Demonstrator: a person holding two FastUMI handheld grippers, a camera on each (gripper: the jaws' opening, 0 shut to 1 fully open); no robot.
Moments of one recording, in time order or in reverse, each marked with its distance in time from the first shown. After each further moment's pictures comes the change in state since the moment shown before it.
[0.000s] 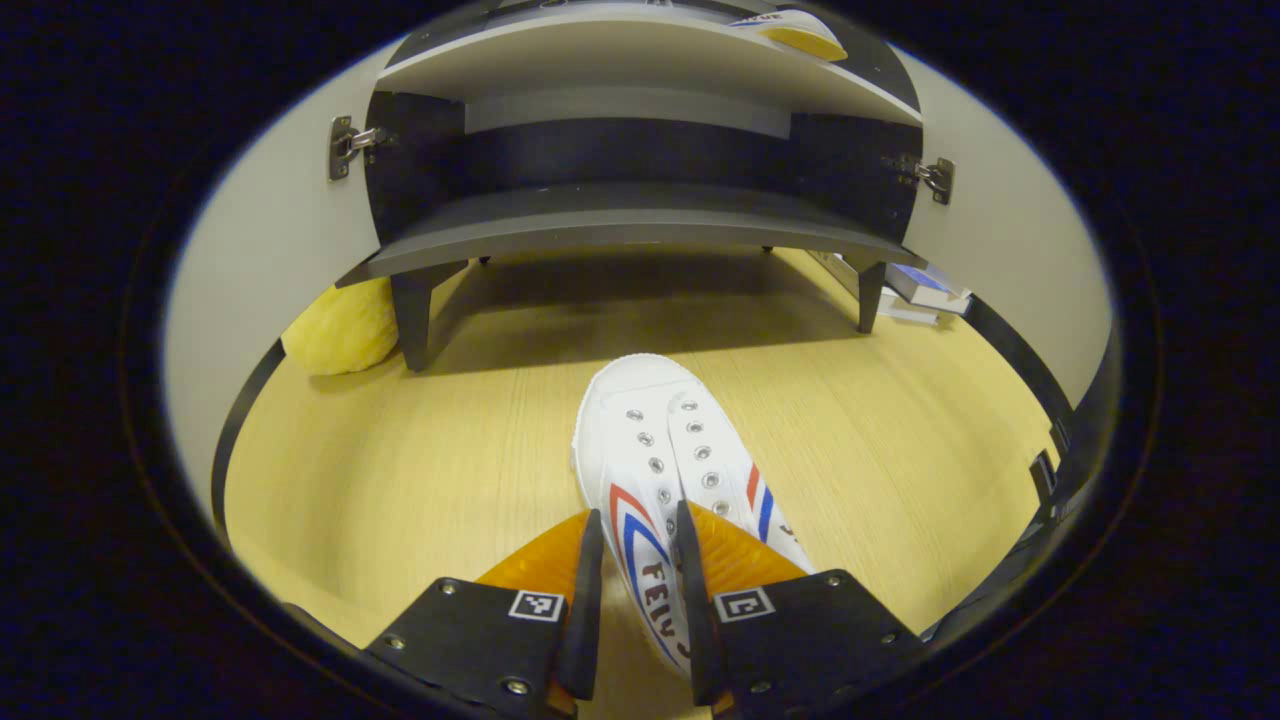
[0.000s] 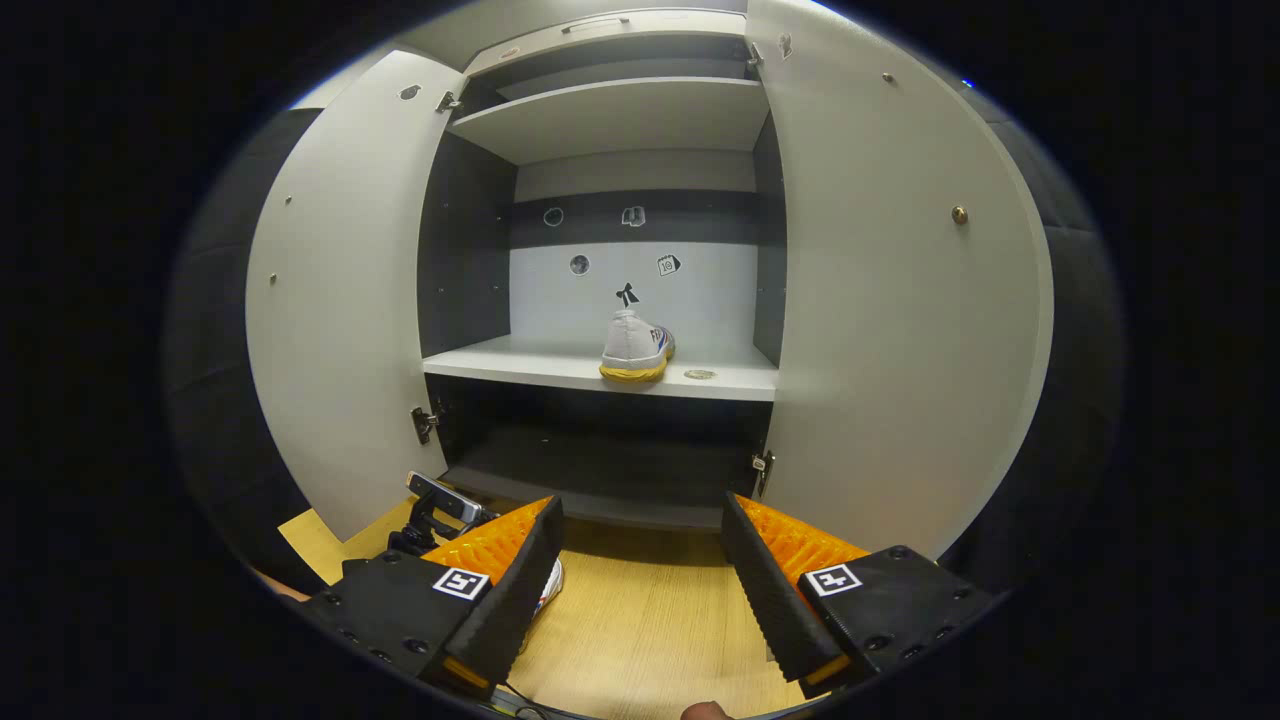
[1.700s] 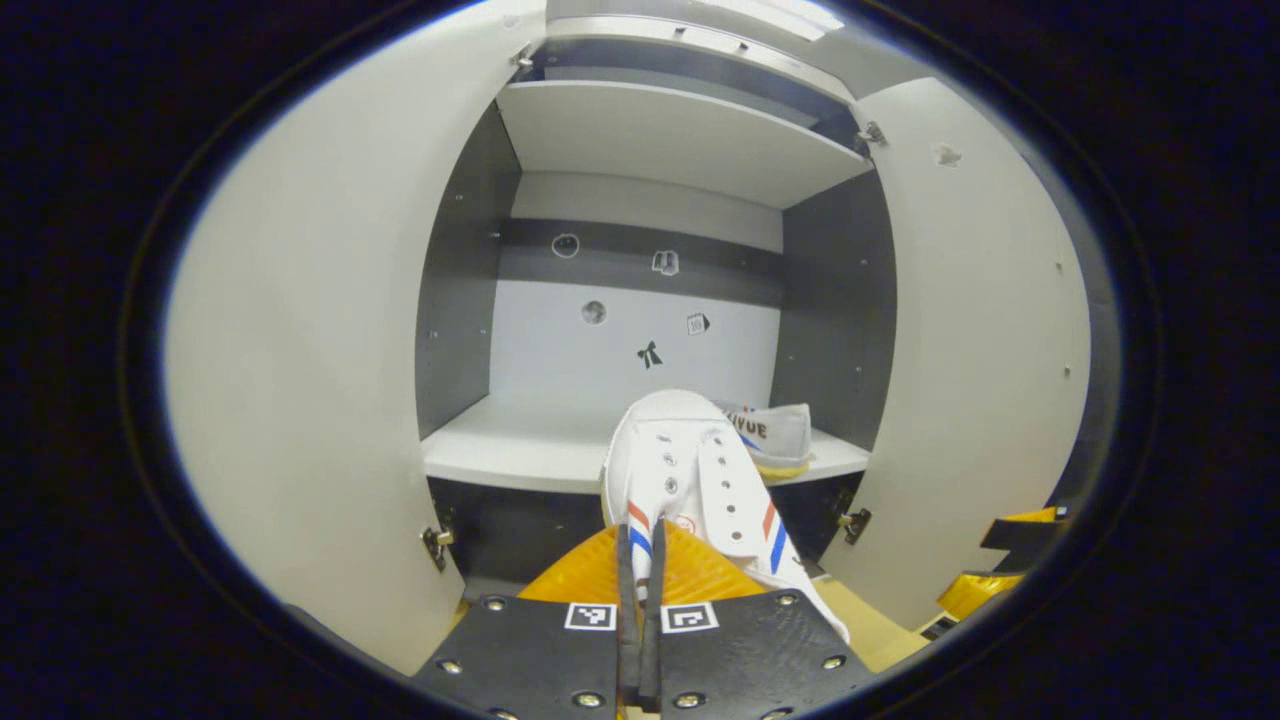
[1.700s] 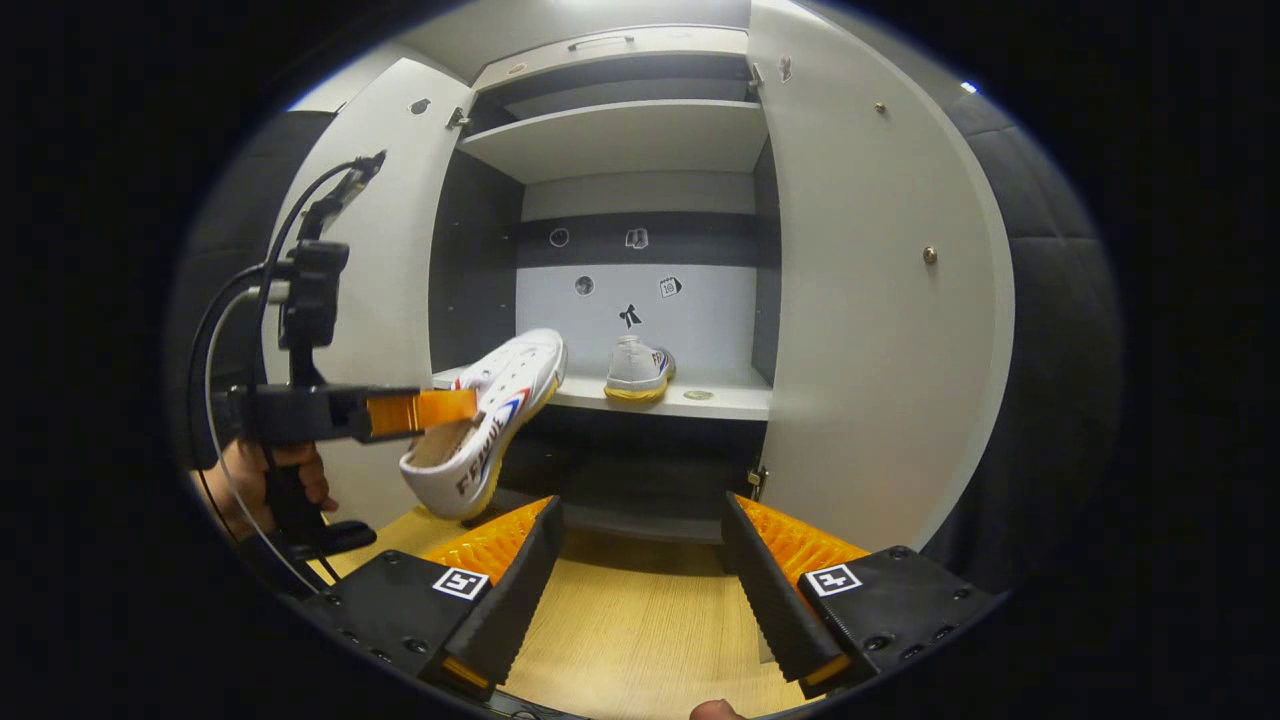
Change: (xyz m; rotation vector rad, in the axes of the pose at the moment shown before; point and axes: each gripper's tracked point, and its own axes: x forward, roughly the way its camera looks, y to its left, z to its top) left arm -0.186 0.029 0.159 -0.043 -0.677 -0.022; right arm -0.016 0.000 0.013 -0.006 -0.058 -0.022
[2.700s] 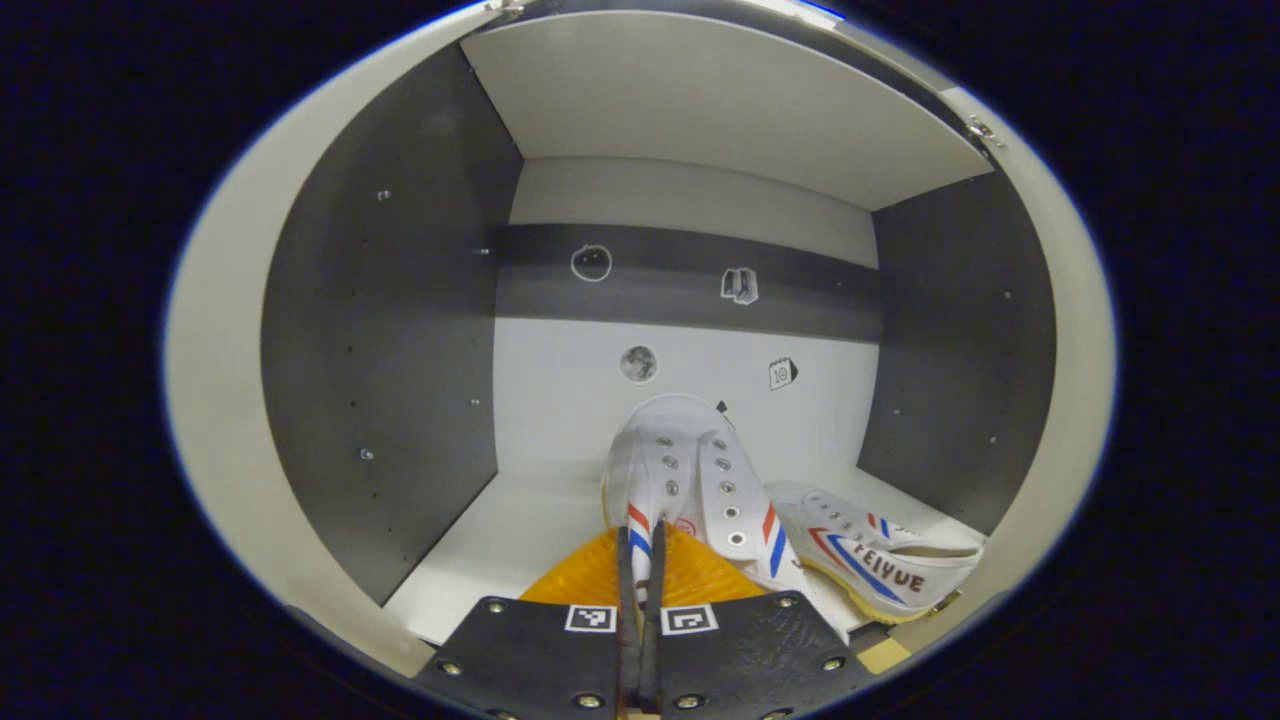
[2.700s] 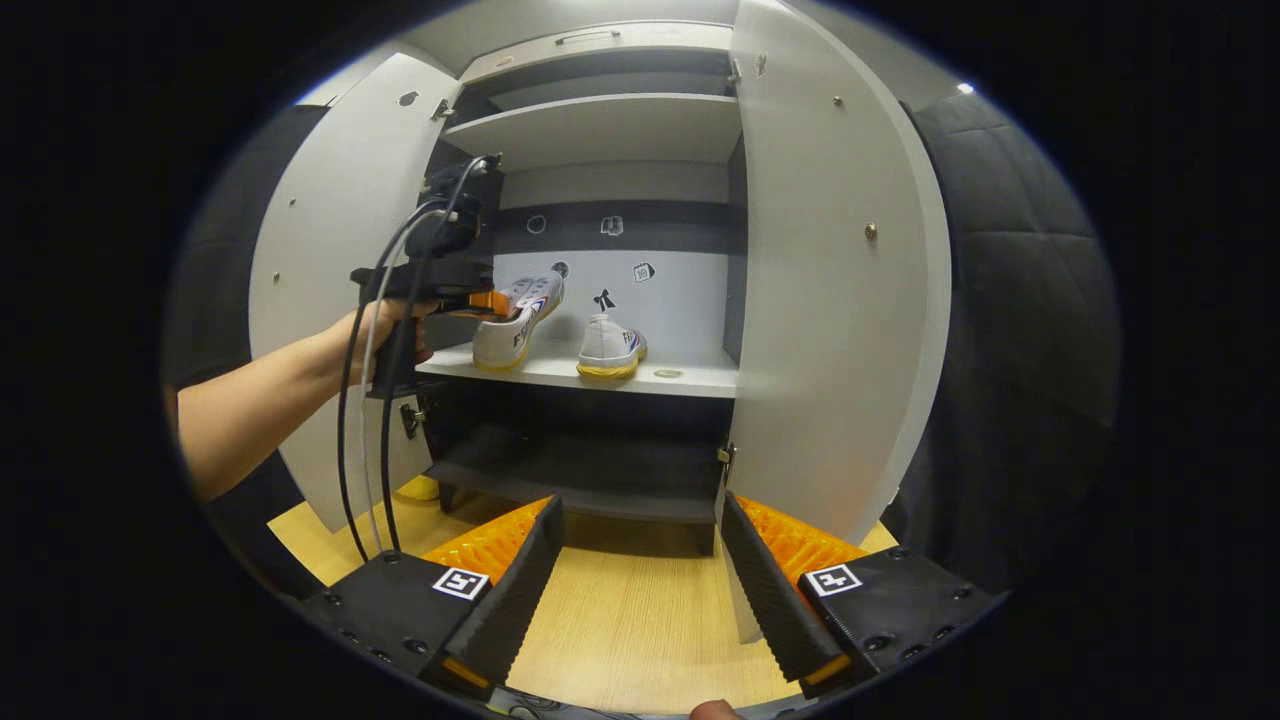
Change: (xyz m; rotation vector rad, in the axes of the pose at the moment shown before) left arm -0.003 0.002 -0.001 0.008 0.050 0.093; right arm -0.017 -0.013 -0.017 -0.011 0.037 -0.076
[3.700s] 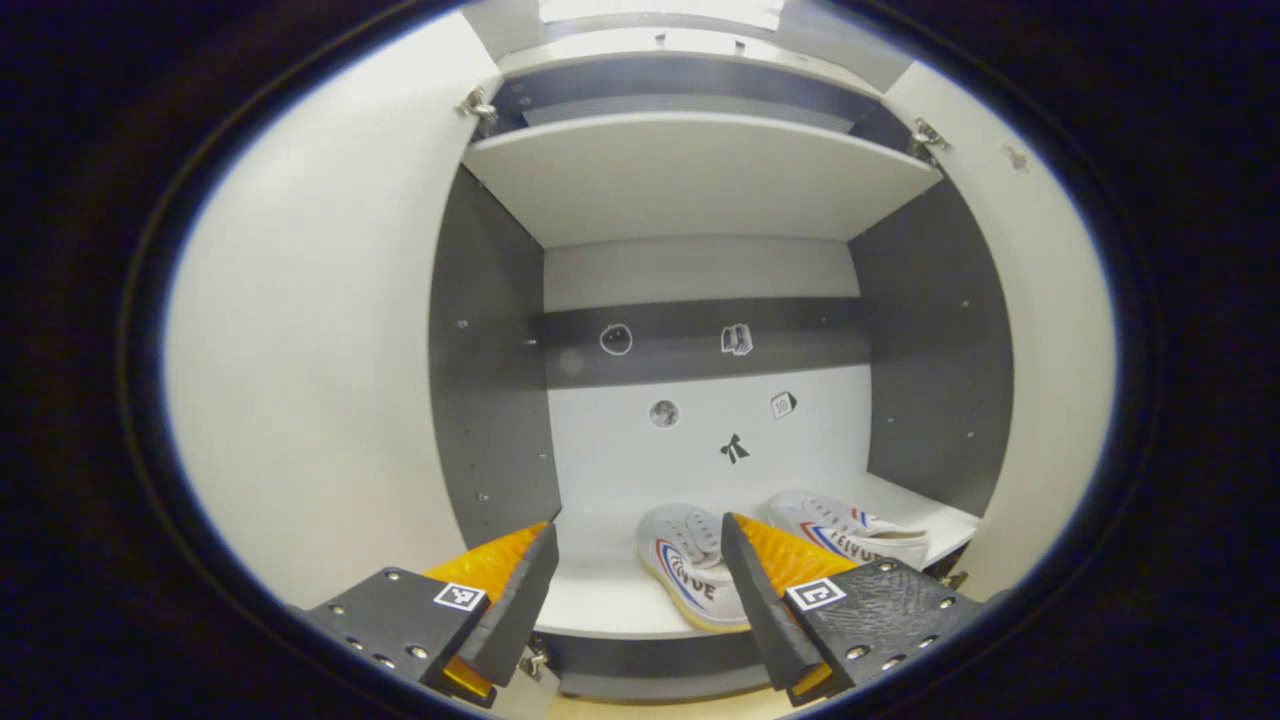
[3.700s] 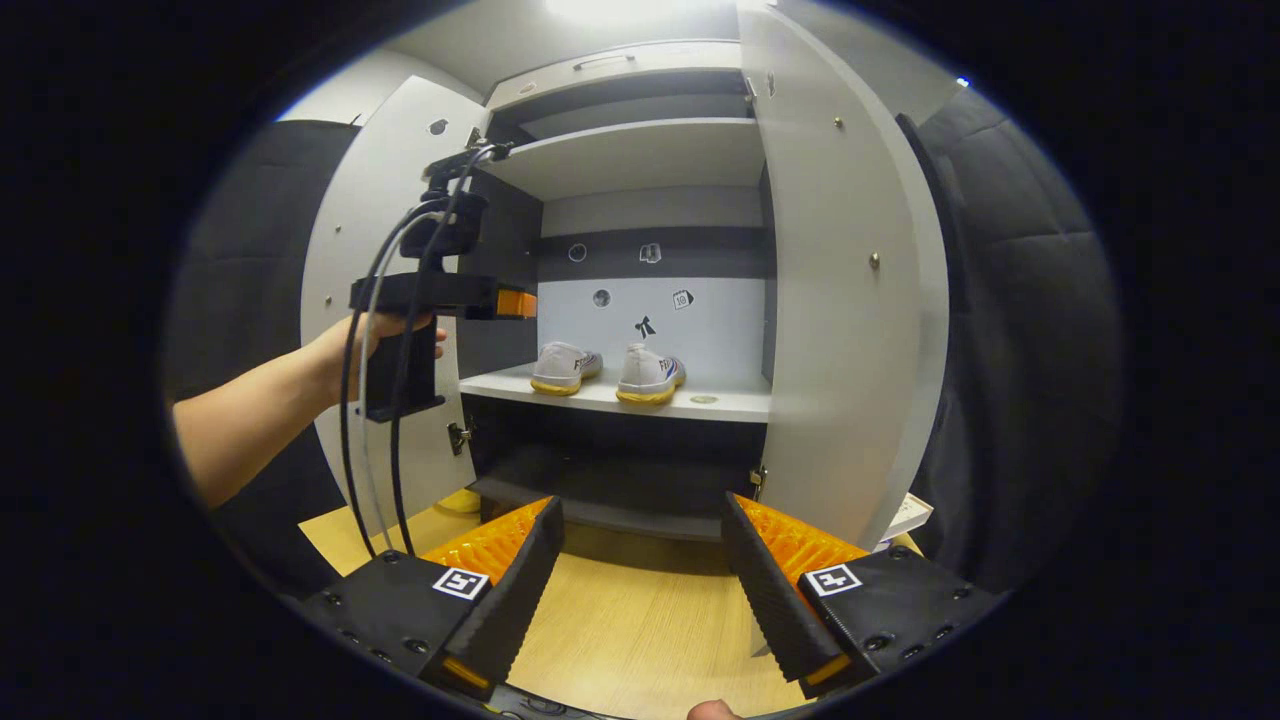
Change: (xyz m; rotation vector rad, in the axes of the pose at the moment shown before) left arm -0.153 -0.001 0.066 0.113 -0.194 0.091; right arm -0.005 0.011 0.017 0.007 -0.101 0.142
